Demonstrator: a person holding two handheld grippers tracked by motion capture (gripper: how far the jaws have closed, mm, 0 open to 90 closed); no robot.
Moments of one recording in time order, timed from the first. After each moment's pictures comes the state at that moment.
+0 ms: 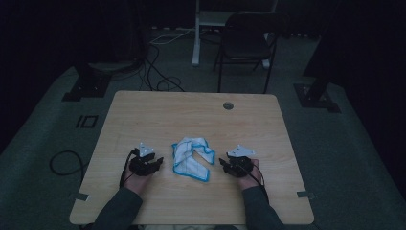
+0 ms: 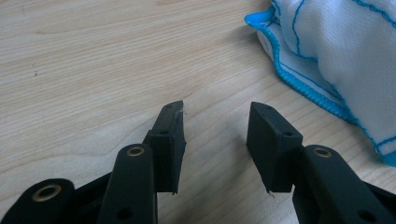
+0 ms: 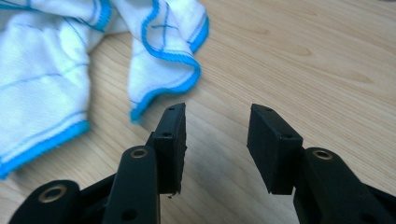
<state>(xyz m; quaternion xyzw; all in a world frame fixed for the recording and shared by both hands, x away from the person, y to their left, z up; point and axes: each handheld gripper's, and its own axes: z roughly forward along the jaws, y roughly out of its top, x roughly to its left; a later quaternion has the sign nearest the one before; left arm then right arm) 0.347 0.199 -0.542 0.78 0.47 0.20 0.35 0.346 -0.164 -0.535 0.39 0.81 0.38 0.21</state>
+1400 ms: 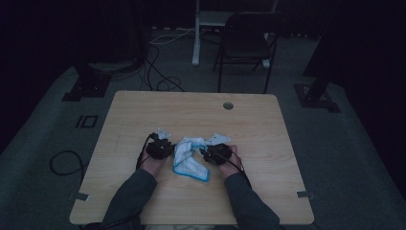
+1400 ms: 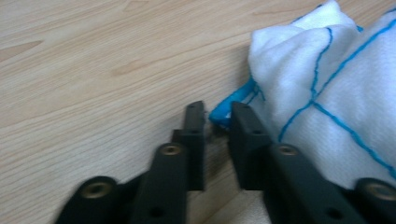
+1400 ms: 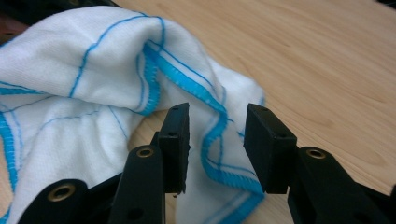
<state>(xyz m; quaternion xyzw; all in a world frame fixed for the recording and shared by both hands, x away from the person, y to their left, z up) 0.405 0.151 -0.532 0.81 0.45 0.19 0.33 0.385 -0.095 -0.519 0.33 0.84 0.38 0.21</state>
